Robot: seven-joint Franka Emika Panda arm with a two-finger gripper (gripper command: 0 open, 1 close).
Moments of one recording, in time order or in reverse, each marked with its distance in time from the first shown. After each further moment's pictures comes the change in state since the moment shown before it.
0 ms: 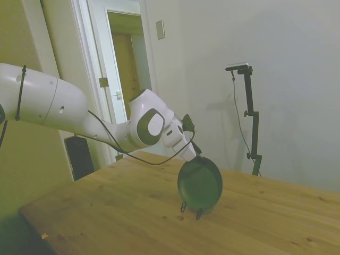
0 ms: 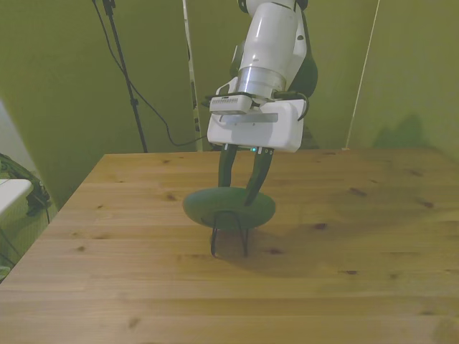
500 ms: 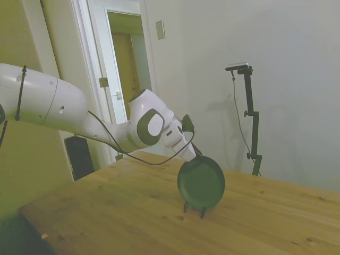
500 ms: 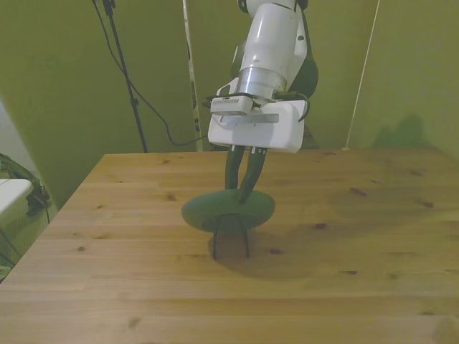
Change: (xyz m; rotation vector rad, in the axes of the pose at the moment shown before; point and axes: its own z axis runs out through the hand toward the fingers) arm -0.001 0.001 0.000 -0.002 -0.001 -0.002
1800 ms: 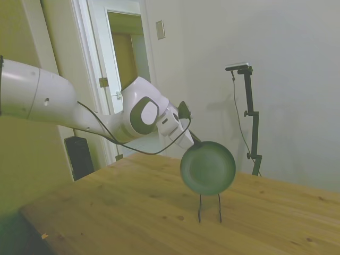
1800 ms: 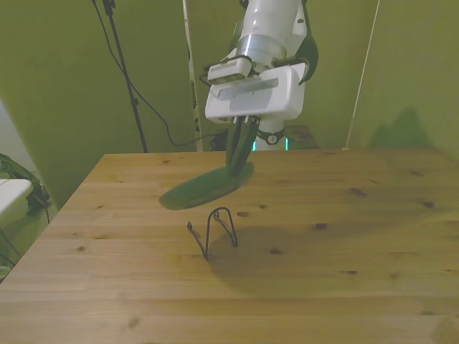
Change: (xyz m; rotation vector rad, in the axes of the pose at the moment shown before) arm 0.011 -0.018 -0.064 0.091 0.006 0.013
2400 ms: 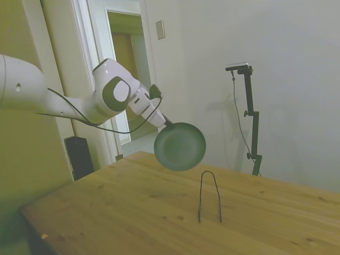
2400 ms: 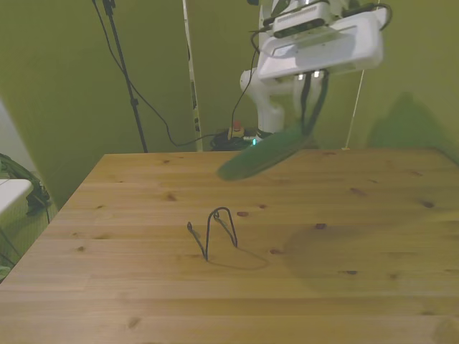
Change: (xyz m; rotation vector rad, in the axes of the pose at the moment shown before) arm -0.107 -0.037 -0.052 -0.009 -0.091 -0.140
